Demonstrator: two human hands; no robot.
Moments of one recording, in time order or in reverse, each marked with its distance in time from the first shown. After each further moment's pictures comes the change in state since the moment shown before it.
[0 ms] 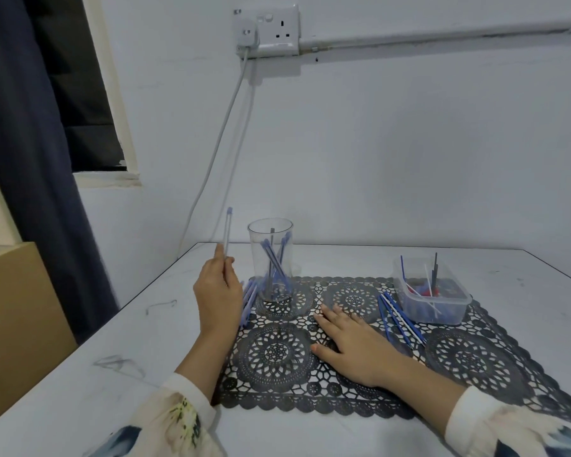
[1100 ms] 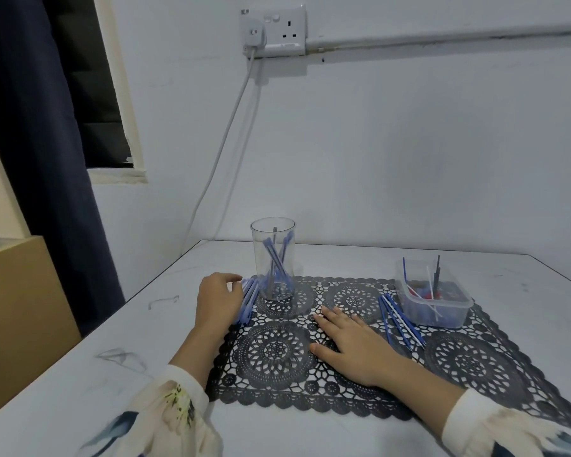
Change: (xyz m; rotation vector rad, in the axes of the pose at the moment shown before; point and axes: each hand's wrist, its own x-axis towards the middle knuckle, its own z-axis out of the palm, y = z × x) left_hand 0.003 -0.023 0.002 0.183 -0.371 -0.229; right_hand -0.001 0.002 -0.001 0.025 -0.033 0.003
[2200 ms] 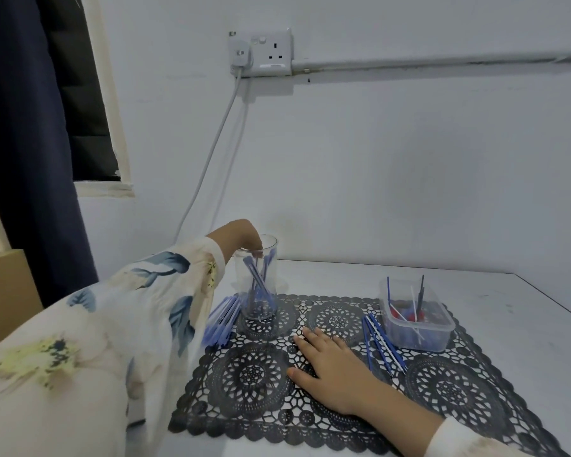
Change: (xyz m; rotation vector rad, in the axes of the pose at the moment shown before) left_hand 0.102 0.140 0.000 0.732 -0.602 -0.011; right_hand -0.002 -0.001 -0.006 0.056 -0.014 -0.013
